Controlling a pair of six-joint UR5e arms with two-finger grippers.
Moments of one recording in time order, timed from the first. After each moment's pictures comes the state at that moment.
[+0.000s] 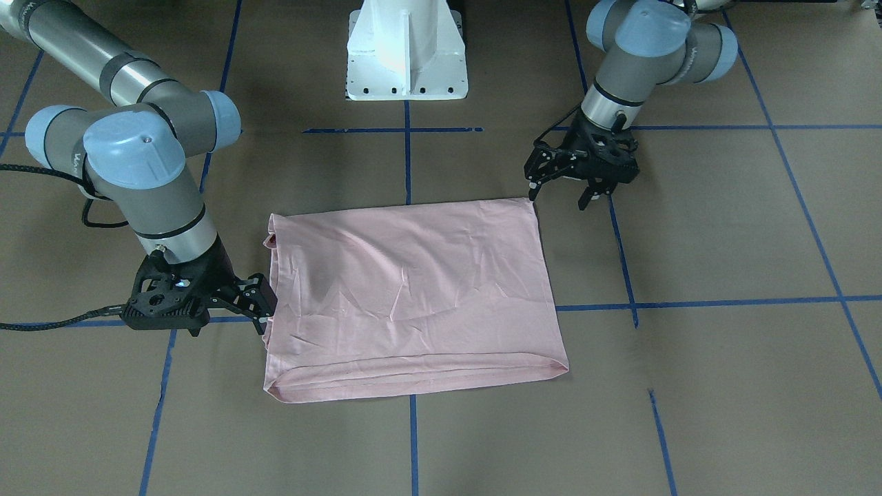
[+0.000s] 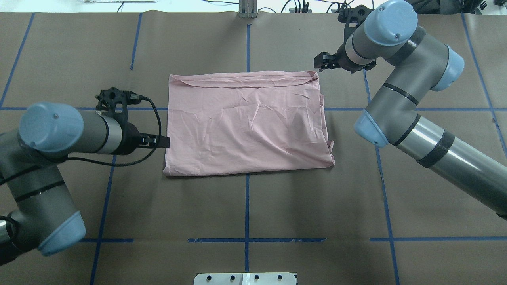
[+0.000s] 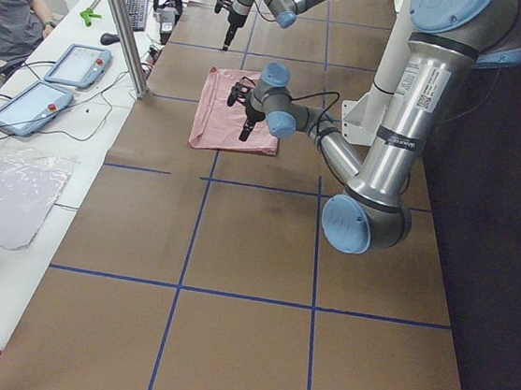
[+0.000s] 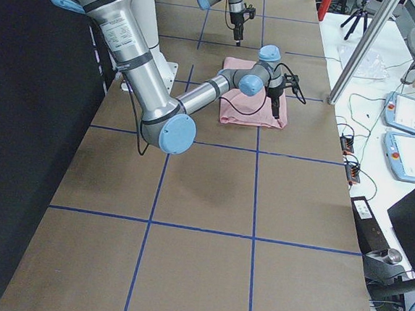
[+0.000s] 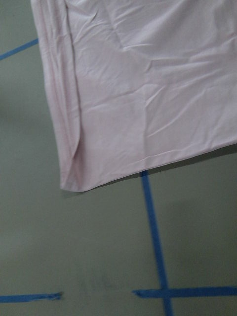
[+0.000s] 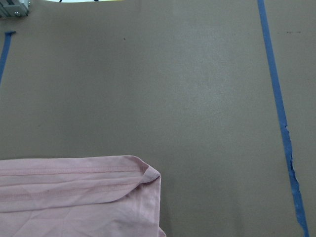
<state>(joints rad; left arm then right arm) -0.56 -1.82 -1.91 -1.99 -1.77 -1.17 0.85 -0.99 1.53 -1.30 1.84 1.02</state>
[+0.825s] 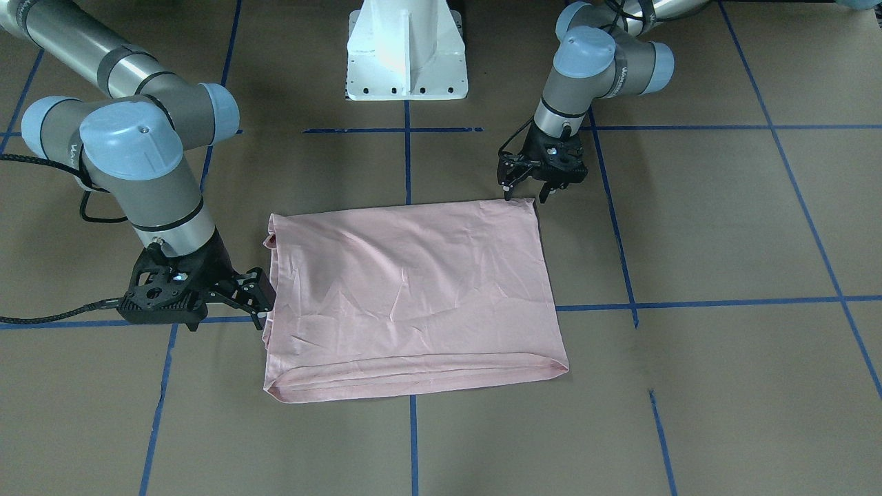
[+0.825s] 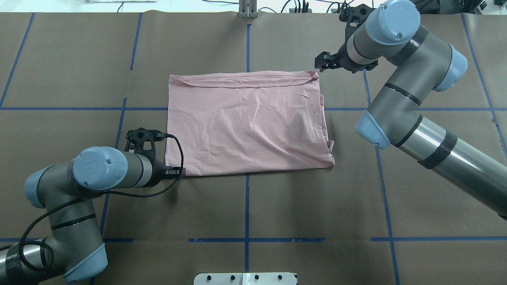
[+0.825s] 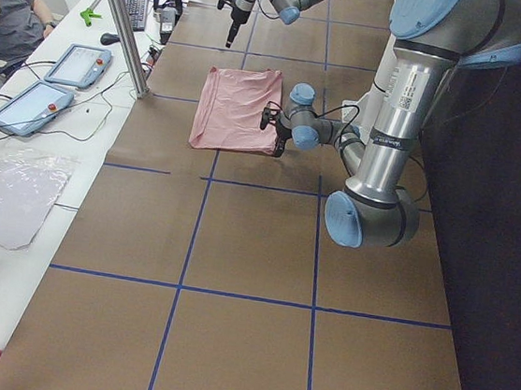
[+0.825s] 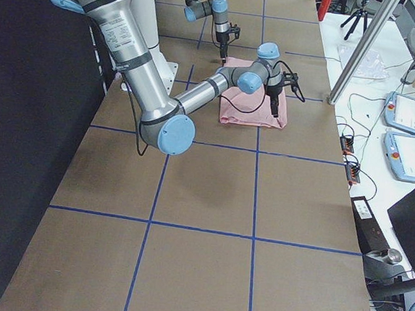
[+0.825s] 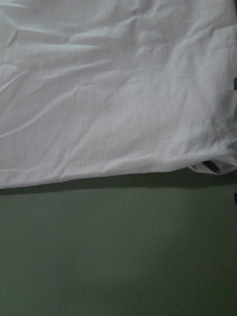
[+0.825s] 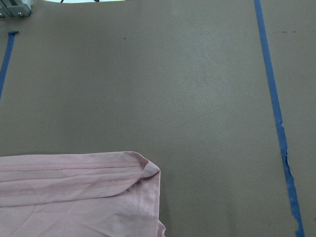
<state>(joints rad) -0.43 -1.86 -1.81 -2.00 -1.69 -1.28 0.85 -0.99 1.55 -1.31 1.84 1.02</state>
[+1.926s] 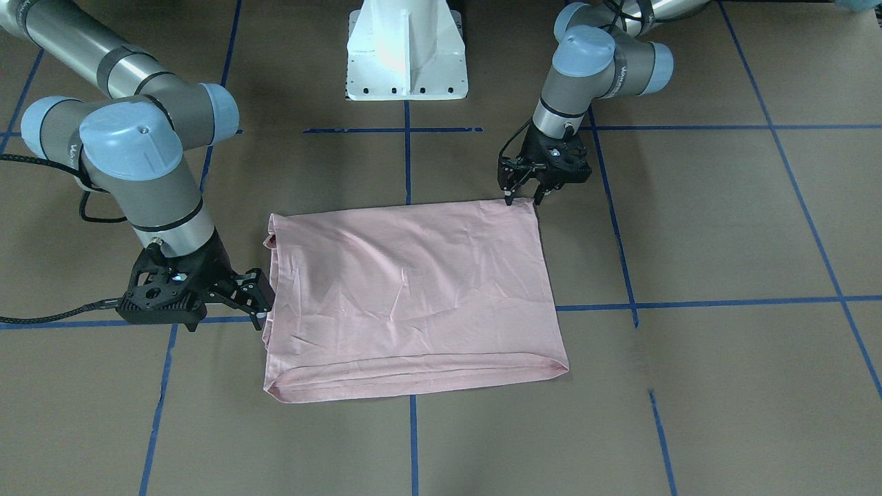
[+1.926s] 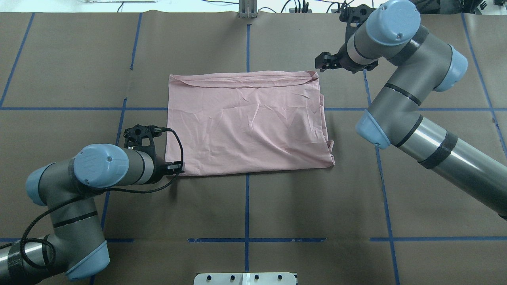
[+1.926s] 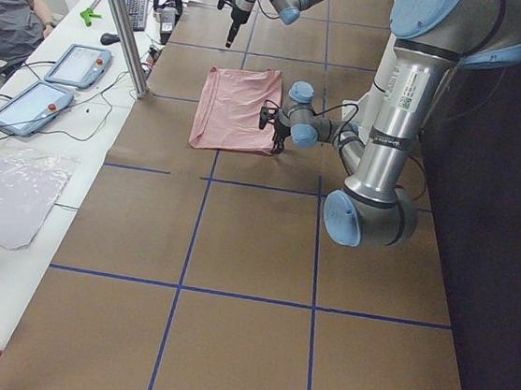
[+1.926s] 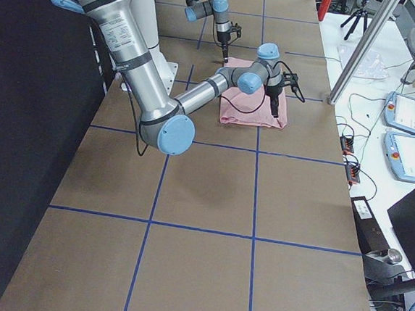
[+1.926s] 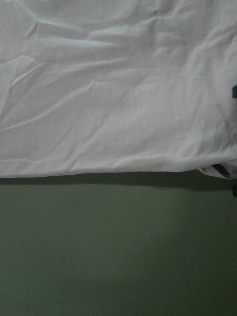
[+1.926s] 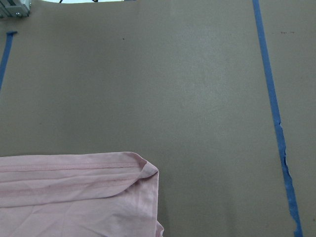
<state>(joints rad) -0.44 -1.87 -1.80 -2.00 -1.68 -1.39 0.85 -0.99 1.55 -1.31 1.84 1.02</state>
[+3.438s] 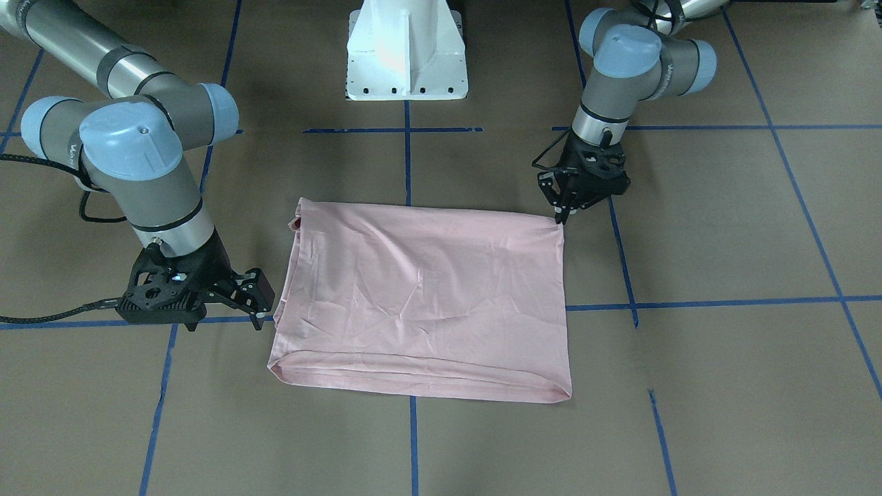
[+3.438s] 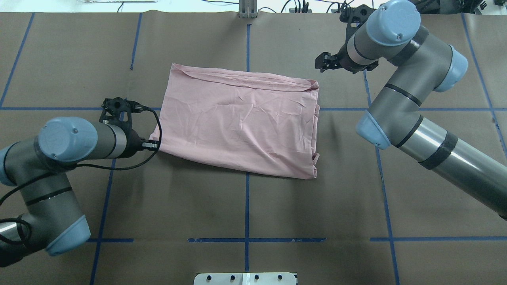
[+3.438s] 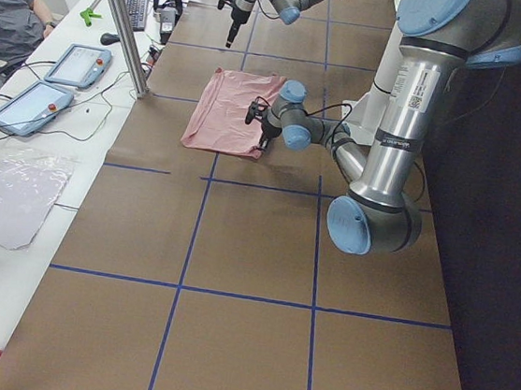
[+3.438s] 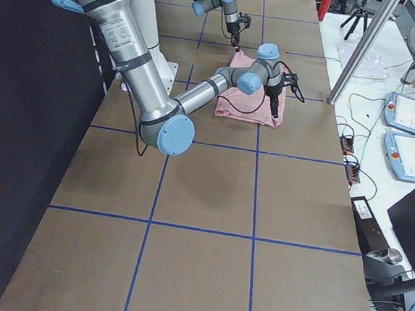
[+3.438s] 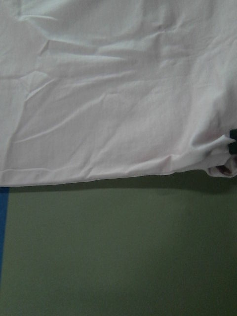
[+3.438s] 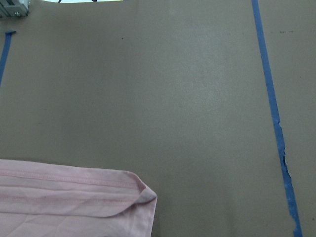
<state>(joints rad) -0.60 -1.82 -1.82 -2.00 -1.69 -1.02 0.85 -1.00 1.55 -1.31 1.84 1.03</state>
